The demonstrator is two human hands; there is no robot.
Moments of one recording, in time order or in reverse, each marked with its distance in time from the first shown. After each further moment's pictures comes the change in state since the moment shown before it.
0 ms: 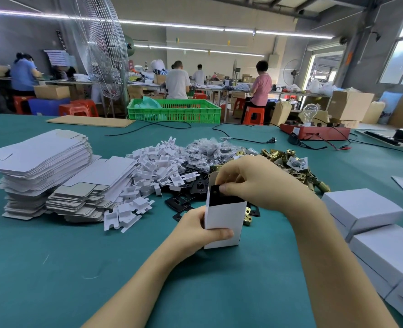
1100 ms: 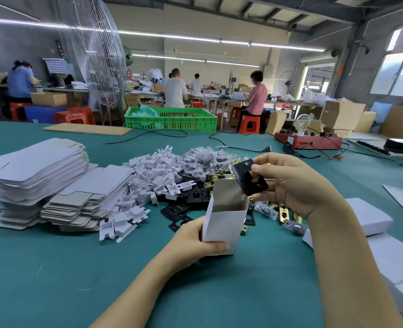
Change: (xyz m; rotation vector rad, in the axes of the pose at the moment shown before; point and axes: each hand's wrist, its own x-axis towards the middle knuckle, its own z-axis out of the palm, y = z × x) left_hand -0.001 0.001 0.001 0.053 -0.059 -0.001; right_hand -0.018 0.033 -0.025 1.088 0.171 0.299
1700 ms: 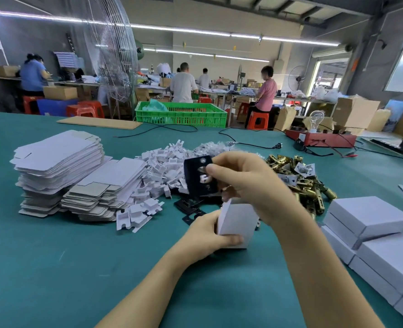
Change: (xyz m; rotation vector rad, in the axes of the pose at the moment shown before) left_hand -0.005 0.000 0.000 0.034 -0.016 -0.018; right_hand 0.000 0.012 0.084 -0.292 -0.145 -0.260
